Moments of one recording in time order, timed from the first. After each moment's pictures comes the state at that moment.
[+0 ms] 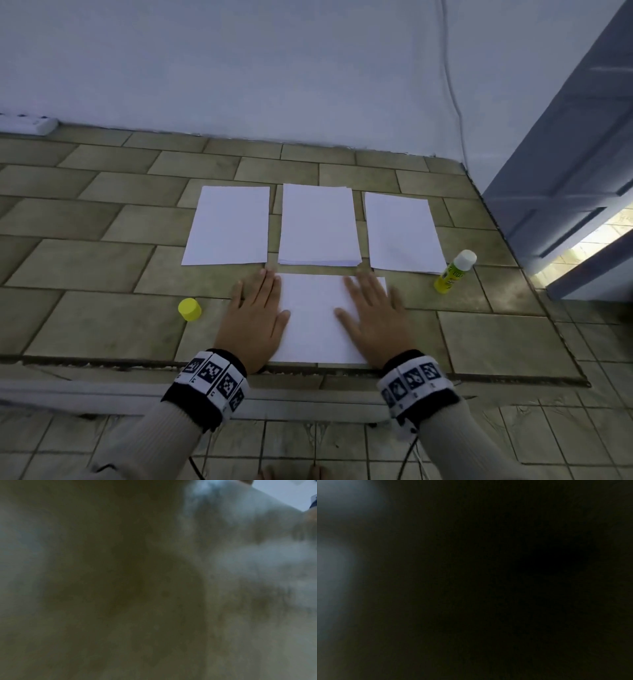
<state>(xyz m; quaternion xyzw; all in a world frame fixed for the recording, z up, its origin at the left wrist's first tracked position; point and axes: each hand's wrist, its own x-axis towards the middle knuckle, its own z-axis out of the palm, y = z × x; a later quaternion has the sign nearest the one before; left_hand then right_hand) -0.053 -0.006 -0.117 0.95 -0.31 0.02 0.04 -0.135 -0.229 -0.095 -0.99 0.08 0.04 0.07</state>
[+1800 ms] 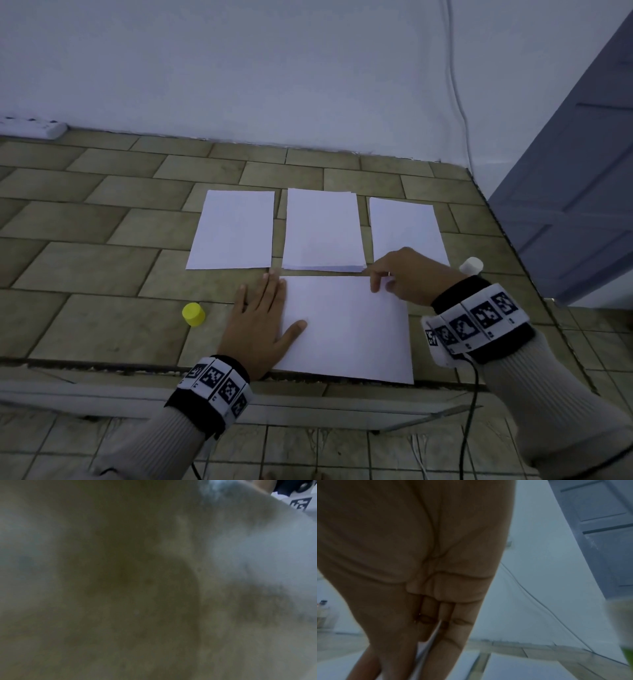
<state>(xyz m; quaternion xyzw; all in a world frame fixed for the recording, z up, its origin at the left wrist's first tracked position) -0.055 -0.008 -0.107 0.95 -0.31 -0.04 0.09 -0.088 -0.275 0.020 -0.98 -0.05 0.17 0.12</state>
